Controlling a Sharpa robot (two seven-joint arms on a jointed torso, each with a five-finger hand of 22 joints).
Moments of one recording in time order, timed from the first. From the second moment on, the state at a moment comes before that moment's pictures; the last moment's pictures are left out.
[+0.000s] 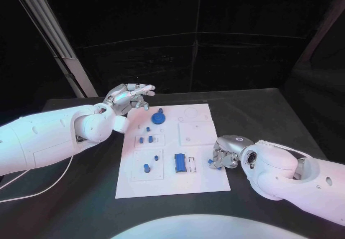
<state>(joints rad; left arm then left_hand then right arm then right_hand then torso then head) 1.28 -0.79 -0.22 1.34 0.15 -0.03 0.42 1.27 -0.05 0.24 0.03 0.09 0.98 0.18 0.18 0.07 0.92 0.11 0.56 0.07 1.23 0.02 1.17 0.53 0.18 1.23 0.12 0.61 0.67 0.84 -0.98 0.11 1.89 -1.72 -0.07 -0.63 1.39 0.00 -0.23 0.21 0.25 1.03 0.08 0.32 0.25 1.31 0.01 0.81 0.96 1.47 -0.06 1.36 1.25 0.05 1.45 0.05 1.47 1.31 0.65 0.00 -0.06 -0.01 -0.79</state>
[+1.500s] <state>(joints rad) 1.28 -0.79 -0.22 1.34 0.15 -0.03 0.41 1.27 -0.05 0.23 0.04 0.09 0.98 0.18 0.18 0.07 0.92 0.11 0.56 0.07 1.23 0.02 1.17 0.53 0.18 1.23 0.12 0.61 0.67 0.84 -0.99 0.10 1.95 -1.58 -0.26 -0.64 1.42 -0.07 0.13 0.28 0.44 1.09 0.07 0.21 0.25 1.35 -0.01 0.82 0.99 1.47 -0.07 1.38 1.30 0.05 1.46 0.04 1.48 1.31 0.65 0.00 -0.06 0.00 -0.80</state>
